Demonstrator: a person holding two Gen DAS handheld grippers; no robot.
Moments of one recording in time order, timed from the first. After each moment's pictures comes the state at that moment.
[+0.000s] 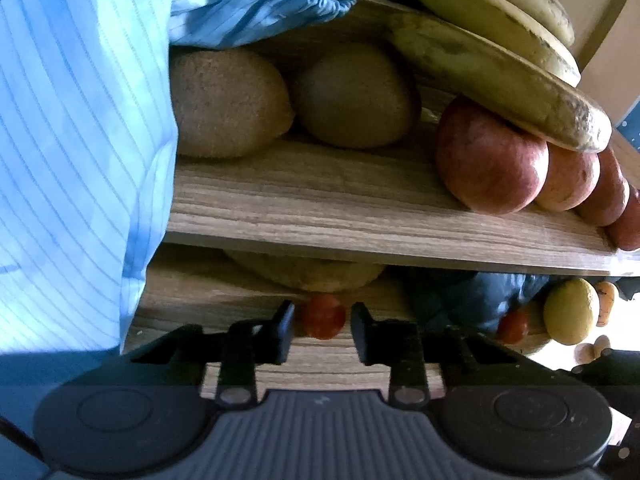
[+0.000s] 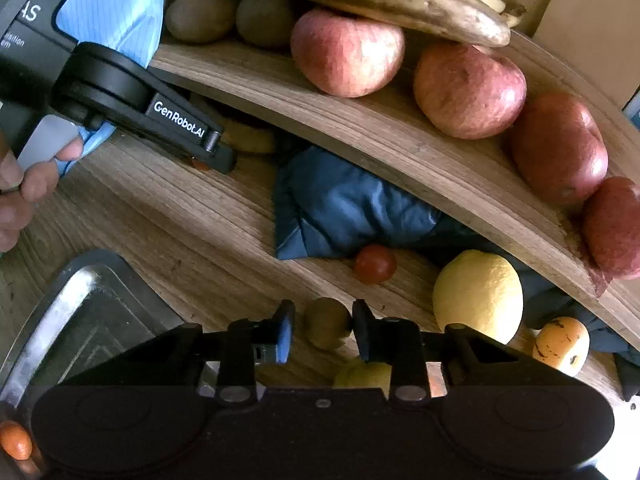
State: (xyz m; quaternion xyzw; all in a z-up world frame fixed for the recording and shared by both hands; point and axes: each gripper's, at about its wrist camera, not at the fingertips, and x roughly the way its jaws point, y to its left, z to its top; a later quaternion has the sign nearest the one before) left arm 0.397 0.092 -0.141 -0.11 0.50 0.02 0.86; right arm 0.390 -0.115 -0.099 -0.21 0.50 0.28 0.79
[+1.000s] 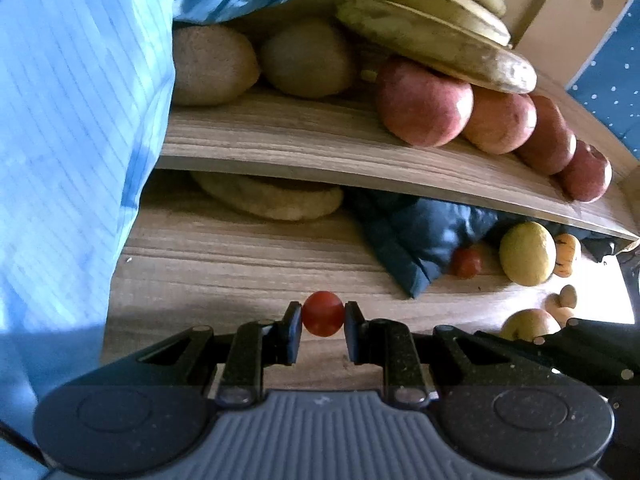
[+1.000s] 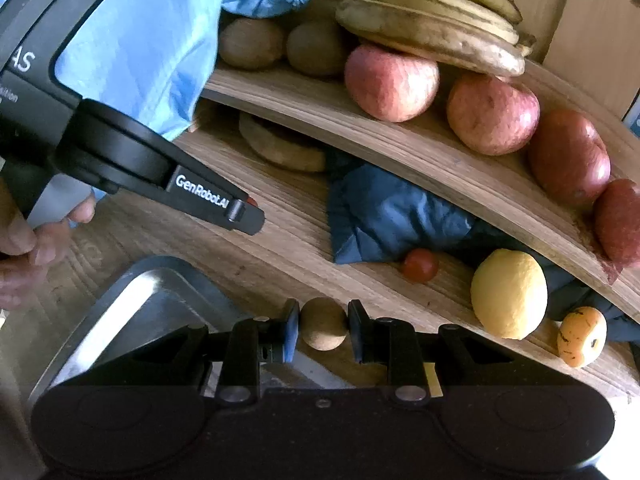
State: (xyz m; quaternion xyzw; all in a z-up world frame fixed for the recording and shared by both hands) left arm 0.339 0.069 -0.127 -0.12 0.52 -0.01 0.85; right arm 0.356 -0.118 -0.081 -0.17 0.48 0.31 0.81
